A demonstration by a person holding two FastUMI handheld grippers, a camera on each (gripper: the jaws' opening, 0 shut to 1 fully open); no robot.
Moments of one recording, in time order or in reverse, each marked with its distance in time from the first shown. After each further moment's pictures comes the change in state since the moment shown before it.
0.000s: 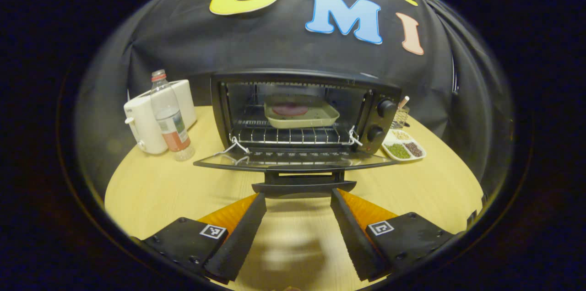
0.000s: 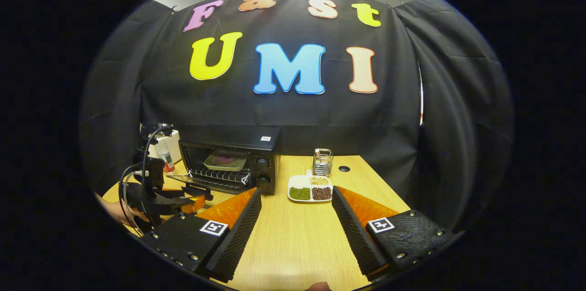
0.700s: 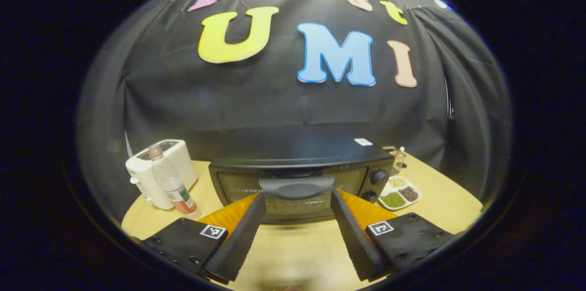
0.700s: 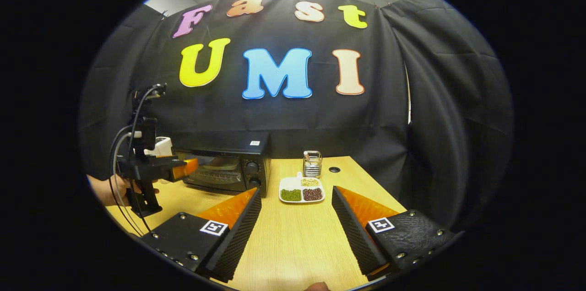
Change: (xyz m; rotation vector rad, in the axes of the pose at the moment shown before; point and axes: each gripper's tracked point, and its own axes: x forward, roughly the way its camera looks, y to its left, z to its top) left arm -0.025 -0.005 0.137 0.064 -0.286 -0.002; right arm -0.019 -0.021 0.008 0.050 -0.042 -0.057
